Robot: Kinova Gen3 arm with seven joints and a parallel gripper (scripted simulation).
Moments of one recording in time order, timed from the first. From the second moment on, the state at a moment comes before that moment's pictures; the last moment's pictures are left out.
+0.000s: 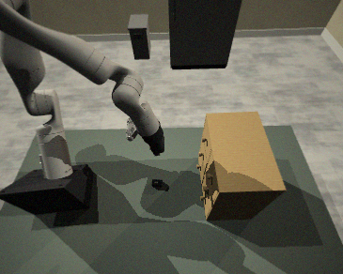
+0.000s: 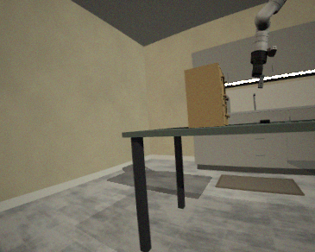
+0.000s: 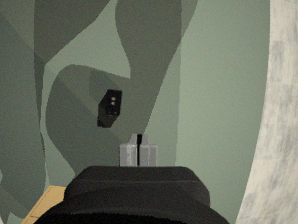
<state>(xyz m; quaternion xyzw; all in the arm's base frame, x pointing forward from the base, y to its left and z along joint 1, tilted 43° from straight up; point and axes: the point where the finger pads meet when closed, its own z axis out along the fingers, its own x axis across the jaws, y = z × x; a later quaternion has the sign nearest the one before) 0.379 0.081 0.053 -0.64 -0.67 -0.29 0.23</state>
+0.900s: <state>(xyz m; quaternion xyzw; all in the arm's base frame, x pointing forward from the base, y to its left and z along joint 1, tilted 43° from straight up) 0.371 0.064 0.069 -0.62 -0.70 -0.24 0.27</state>
